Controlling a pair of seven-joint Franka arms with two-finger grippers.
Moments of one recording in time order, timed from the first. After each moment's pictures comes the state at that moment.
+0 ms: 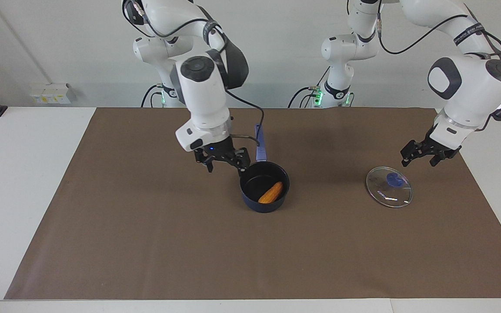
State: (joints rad) left arm 0.06 0.10 -0.01 -1.75 -0.05 1.91 0.09; right arm 0.35 0.33 -0.03 -1.41 0.07 1.86 0.52
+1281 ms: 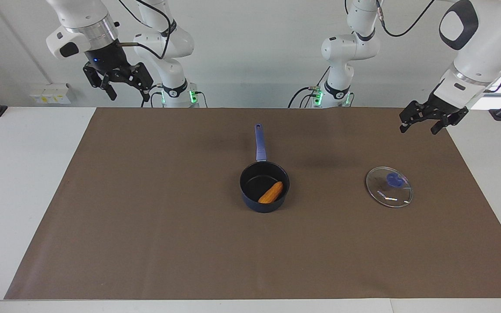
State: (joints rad) left arm 0.06 0.04 -0.07 -1.54 -0.05 1.58 0.09; right arm 0.06 -0.01 -0.03 -1.44 0.07 1.43 0.20
